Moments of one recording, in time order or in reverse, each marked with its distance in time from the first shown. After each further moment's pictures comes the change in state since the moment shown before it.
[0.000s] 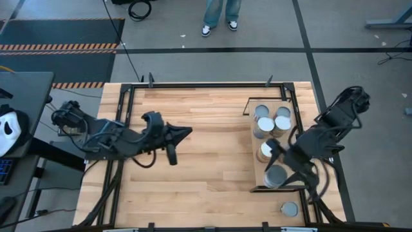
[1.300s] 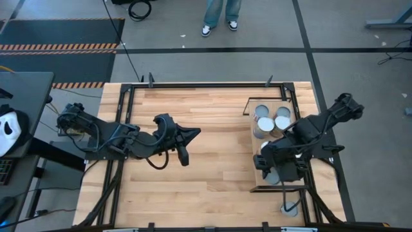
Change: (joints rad) left arm 0.043 0.076 0.000 0.042 0.008 0.041; right arm -0.143 0.141 -0.106 -0.247 -0.264 -0.945
